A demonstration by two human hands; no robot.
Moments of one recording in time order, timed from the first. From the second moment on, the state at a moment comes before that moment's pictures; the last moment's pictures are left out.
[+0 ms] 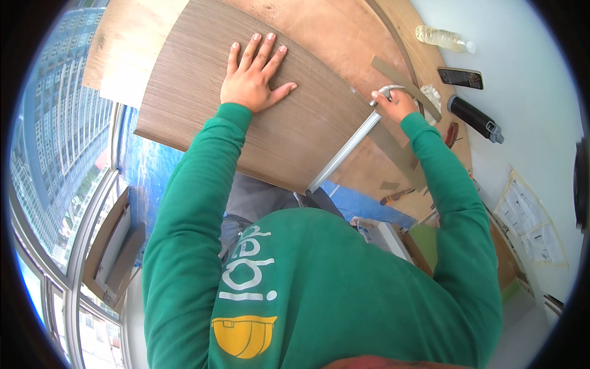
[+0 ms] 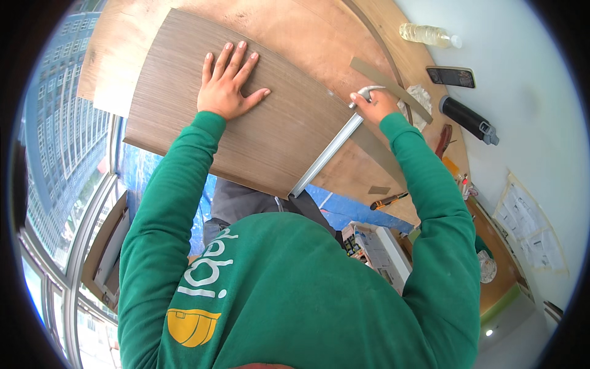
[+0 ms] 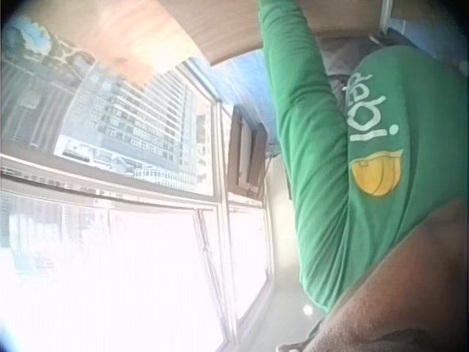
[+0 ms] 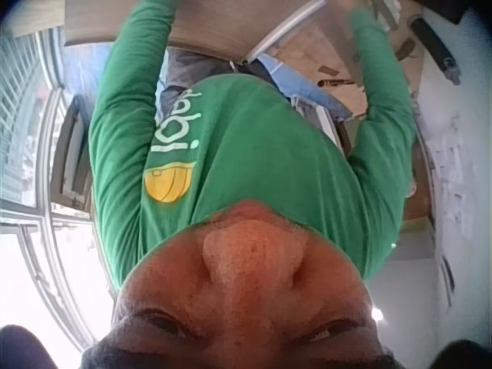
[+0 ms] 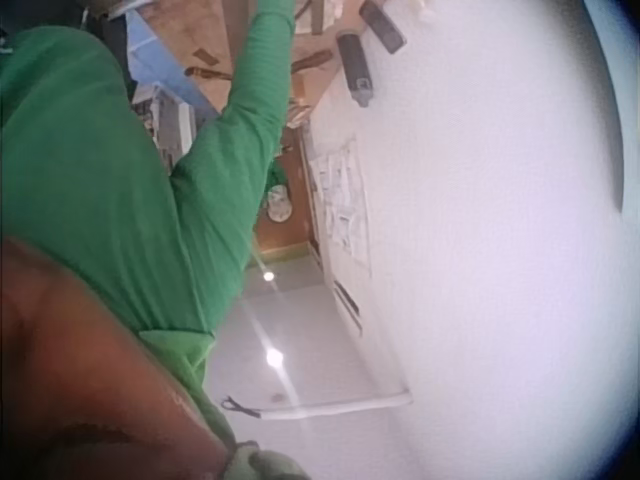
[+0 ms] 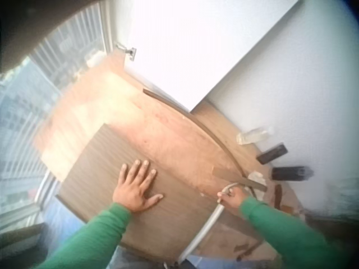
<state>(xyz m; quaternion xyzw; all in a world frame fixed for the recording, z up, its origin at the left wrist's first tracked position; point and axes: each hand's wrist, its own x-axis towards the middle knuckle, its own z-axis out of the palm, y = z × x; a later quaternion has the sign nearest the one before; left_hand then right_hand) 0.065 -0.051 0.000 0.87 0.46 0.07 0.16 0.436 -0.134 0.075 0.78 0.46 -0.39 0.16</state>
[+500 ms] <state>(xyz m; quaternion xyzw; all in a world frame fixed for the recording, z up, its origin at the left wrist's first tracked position) 0.064 -0.053 0.007 0.89 0.41 0.09 0.17 0.416 -0.336 0.089 0.87 0.32 -0.36 -0.11</state>
